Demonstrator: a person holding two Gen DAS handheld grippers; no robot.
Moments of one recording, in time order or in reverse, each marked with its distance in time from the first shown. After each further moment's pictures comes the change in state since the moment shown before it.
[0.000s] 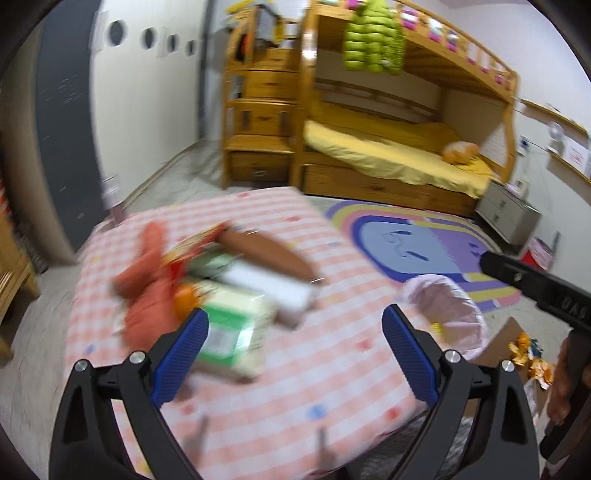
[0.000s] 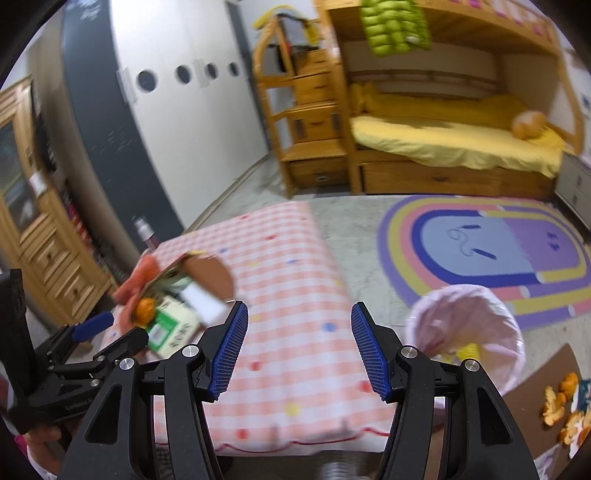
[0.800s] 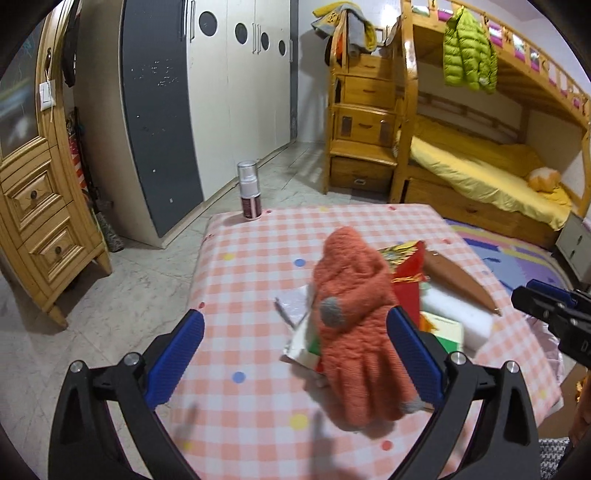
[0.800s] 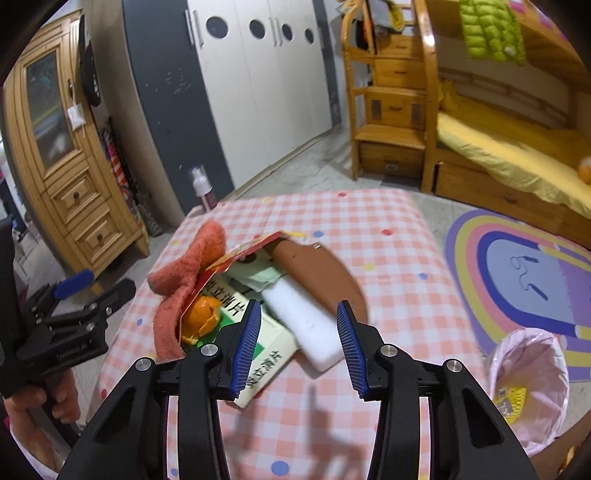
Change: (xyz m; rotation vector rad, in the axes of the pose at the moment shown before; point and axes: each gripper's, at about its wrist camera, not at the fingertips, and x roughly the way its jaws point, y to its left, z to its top) left arm 0.009 0.127 0.012 -0.111 -0.016 0.304; right arm 0.096 0.113 0.011 -0.196 0.109 0.135
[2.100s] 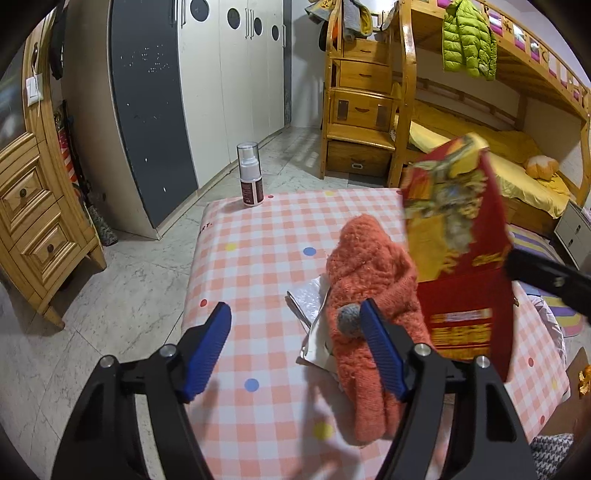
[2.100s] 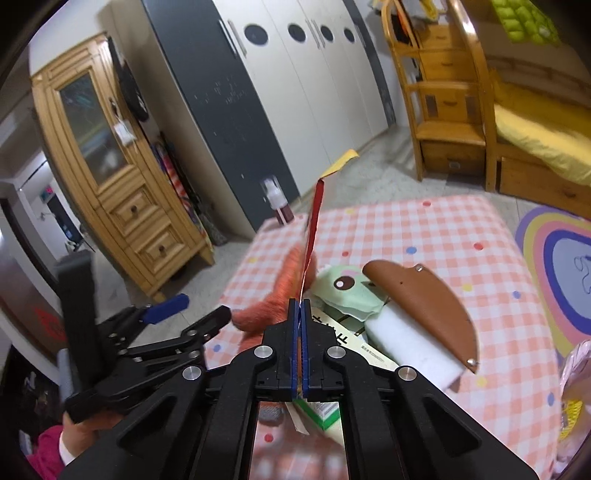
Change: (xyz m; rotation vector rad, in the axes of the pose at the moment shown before) left arm 0.018 0.018 0.001 0.015 0.050 -0.040; right arm -0.005 0.042 0.020 0.023 -0.048 0.256
